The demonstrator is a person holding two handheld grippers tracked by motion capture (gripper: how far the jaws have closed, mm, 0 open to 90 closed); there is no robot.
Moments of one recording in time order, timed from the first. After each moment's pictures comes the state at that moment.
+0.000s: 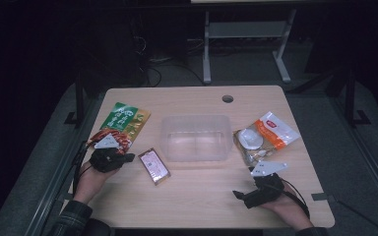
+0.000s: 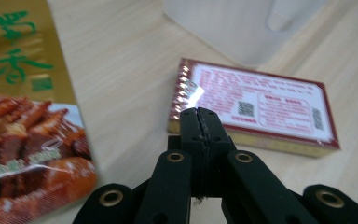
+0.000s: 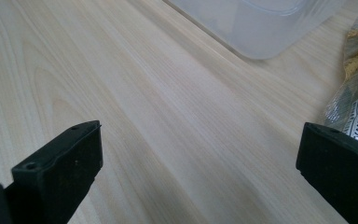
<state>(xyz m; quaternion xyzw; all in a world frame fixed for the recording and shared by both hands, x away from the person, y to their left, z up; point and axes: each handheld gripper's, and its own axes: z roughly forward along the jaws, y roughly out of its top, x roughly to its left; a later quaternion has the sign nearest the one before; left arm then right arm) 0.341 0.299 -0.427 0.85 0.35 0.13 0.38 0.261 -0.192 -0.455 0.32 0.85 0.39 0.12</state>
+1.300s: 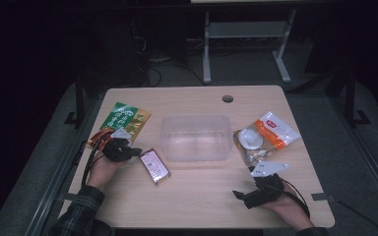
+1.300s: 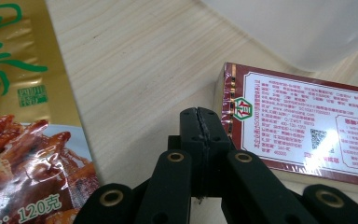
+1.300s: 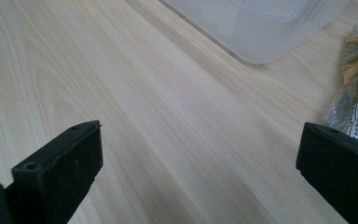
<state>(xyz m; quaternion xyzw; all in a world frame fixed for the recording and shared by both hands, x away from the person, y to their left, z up) 0.382 0.283 -0.451 0.87 0.35 0.10 0.34 0.260 -0.192 -0.454 0.32 0.85 0.40 0.13</state>
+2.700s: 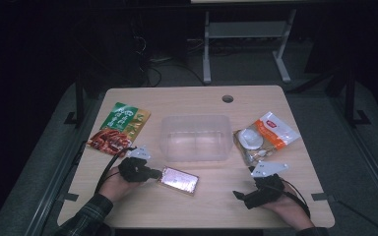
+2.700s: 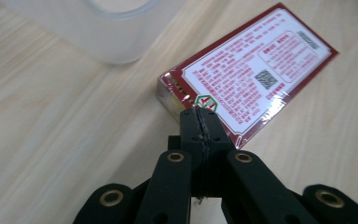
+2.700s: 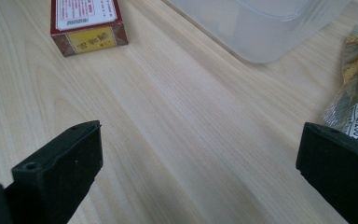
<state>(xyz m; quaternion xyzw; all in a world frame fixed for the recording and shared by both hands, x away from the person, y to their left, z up) 0.322 0.219 -0.446 0.90 0.25 0.00 0.35 0.260 -0.192 -0.454 0.31 0.86 0.39 0.13</state>
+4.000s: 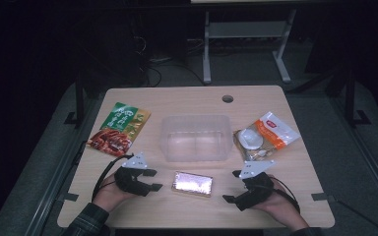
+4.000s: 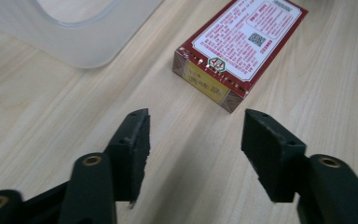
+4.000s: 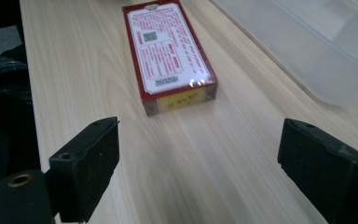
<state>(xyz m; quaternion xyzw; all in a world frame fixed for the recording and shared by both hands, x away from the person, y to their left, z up) 0.293 0.230 -0.437 0.90 0.23 0.04 0.38 0.262 -0.161 -0.439 0.24 0.88 0.40 0.06</state>
